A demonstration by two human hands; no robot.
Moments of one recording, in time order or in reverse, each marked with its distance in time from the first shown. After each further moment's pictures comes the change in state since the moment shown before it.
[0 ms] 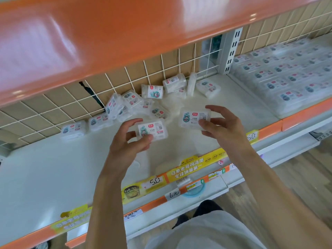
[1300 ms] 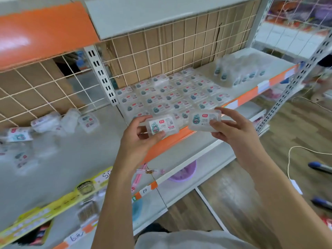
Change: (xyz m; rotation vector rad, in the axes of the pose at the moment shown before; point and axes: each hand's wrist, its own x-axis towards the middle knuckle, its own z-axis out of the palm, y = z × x) left_hand 0.012 0.073 0.439 0.125 -0.143 0.194; right_hand 0.041 -0.072 -0.428 0.037 0.222 -0.034
